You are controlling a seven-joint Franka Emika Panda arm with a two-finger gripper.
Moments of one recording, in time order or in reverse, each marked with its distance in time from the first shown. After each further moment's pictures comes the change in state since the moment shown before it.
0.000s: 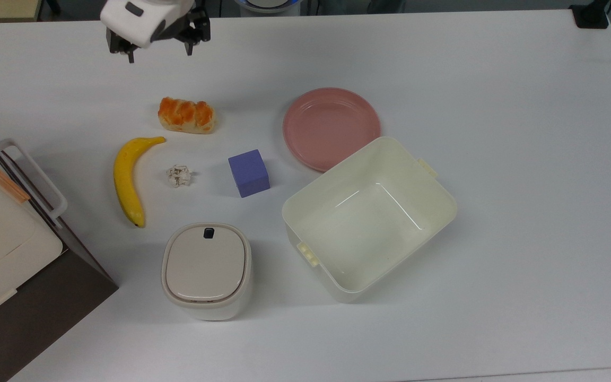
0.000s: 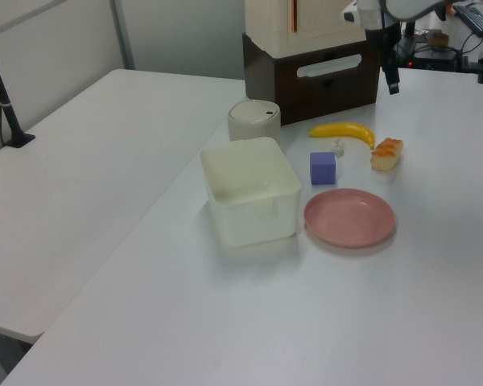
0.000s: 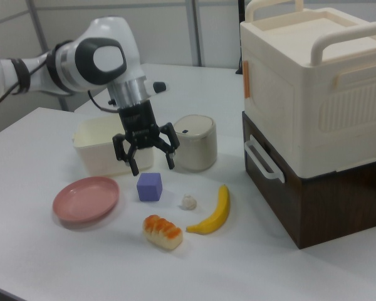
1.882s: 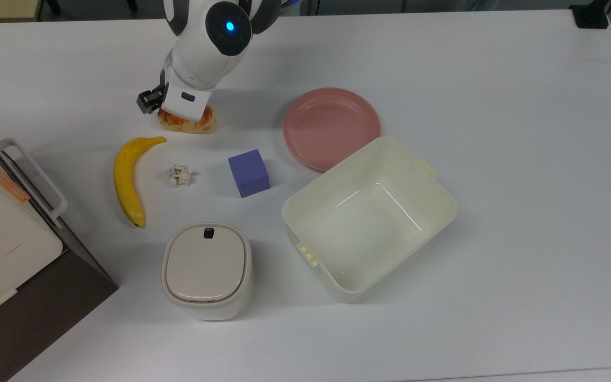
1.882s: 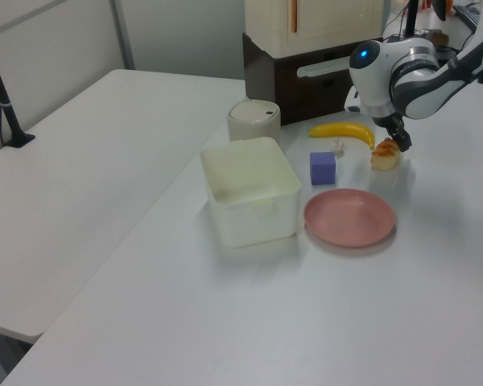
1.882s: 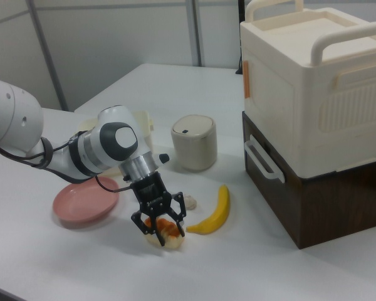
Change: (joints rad) arm -0.010 0.125 0.001 -0.329 -0.340 0.339 -0.006
